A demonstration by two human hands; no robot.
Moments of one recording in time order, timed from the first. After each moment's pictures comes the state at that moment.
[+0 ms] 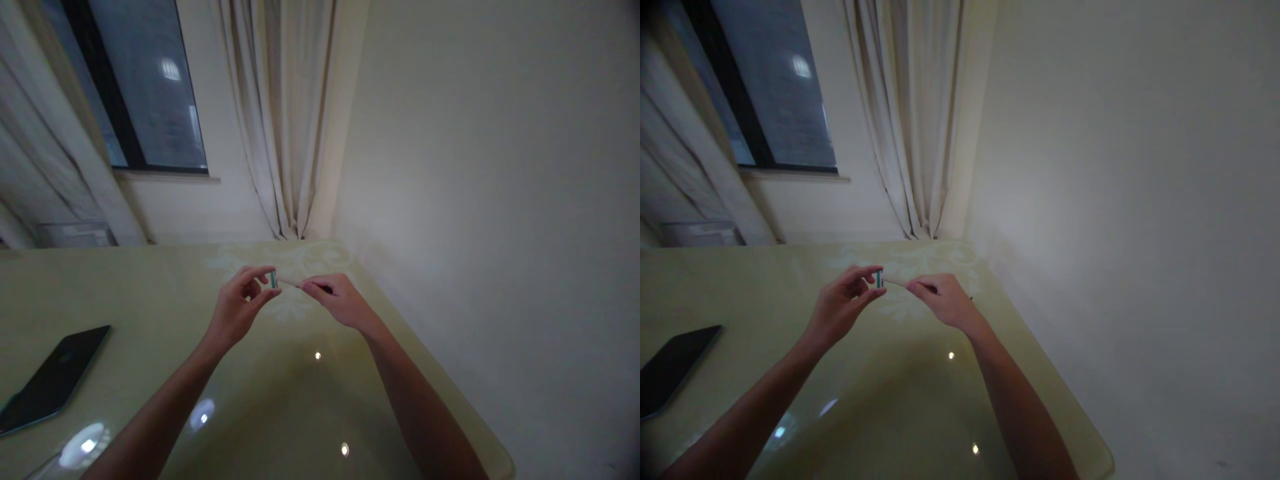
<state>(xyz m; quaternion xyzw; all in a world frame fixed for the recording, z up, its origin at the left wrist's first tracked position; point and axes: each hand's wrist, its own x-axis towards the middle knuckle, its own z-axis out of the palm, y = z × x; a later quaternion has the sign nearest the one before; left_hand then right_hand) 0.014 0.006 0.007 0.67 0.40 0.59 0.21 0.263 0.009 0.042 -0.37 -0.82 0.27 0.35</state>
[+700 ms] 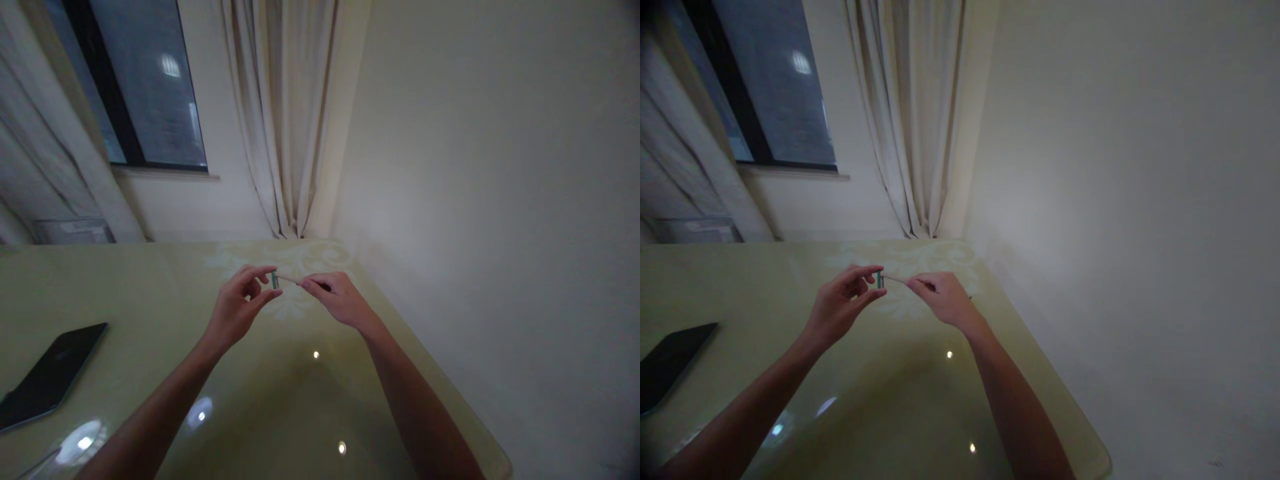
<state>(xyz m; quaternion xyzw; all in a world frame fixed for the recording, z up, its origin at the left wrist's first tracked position) 0.017 0.004 0.007 0.68 0.40 0.58 0.20 0.262 0.007 0.045 -0.38 -0.82 0.25 0.35</state>
